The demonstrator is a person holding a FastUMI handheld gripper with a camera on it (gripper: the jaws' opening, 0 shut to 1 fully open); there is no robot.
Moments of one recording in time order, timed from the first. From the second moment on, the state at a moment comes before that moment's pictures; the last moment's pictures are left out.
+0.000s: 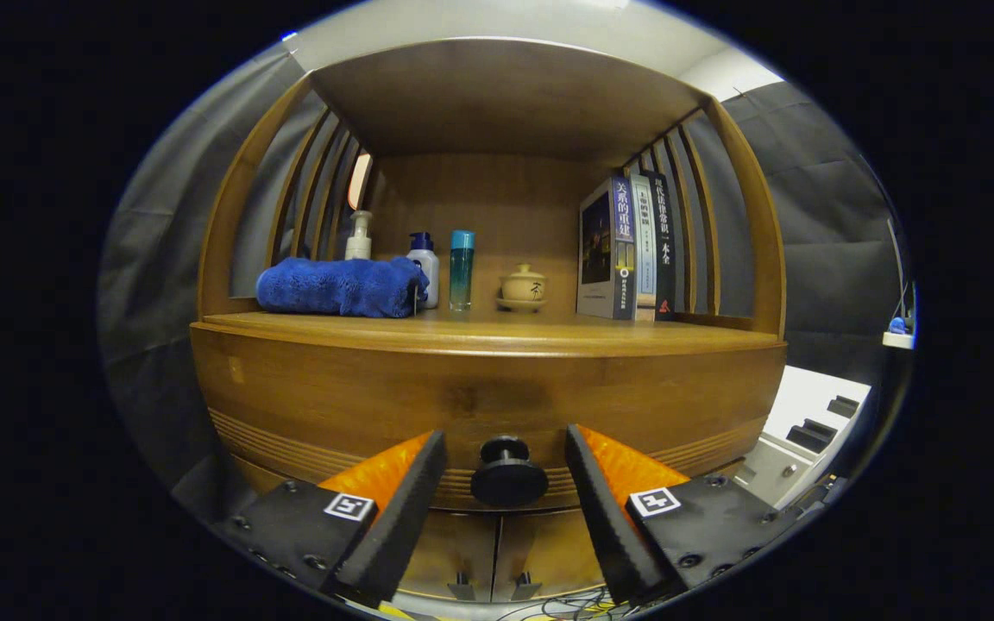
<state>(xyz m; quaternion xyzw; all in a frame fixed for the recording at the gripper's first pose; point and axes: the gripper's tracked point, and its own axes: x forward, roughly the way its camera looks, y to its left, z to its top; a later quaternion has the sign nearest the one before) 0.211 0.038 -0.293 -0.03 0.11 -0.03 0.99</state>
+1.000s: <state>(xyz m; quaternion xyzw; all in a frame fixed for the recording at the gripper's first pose) 0.176 0.036 -0.288 -0.02 0.11 -0.02 0.99</state>
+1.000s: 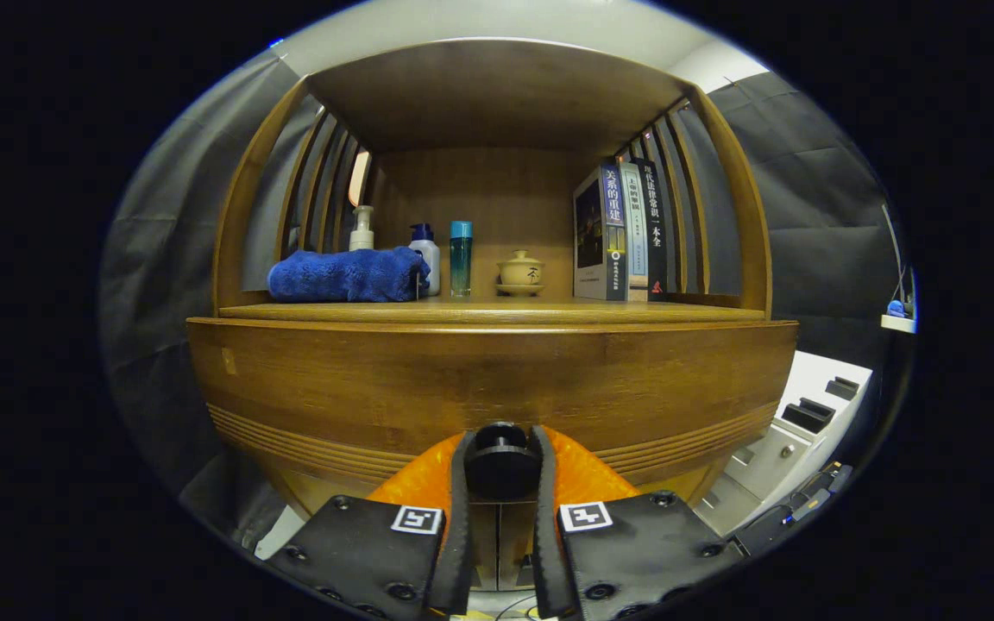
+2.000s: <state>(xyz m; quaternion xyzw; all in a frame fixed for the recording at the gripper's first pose) 0.062 0.039 -0.283 -0.01 0.13 -0.02 0.99</state>
